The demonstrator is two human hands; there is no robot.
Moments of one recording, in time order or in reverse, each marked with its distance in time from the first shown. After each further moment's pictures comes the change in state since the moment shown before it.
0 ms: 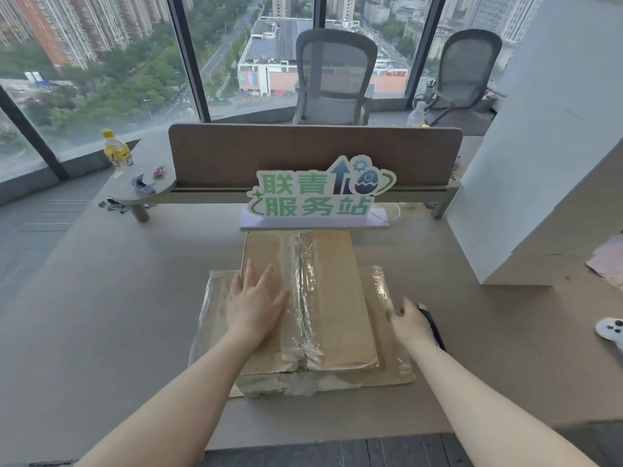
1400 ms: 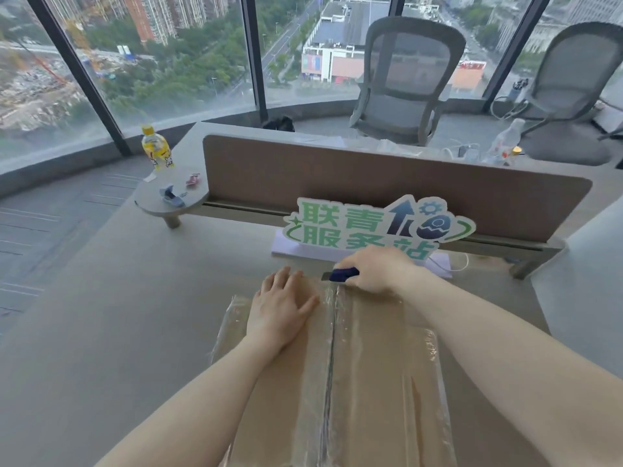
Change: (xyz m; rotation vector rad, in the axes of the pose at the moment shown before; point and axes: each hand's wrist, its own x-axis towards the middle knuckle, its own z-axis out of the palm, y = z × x) left_hand 0.139 0.004 -0.005 0.044 0.068 0.010; right_hand 0.128 -0.268 0.028 -1.032 -0.428 -0.895
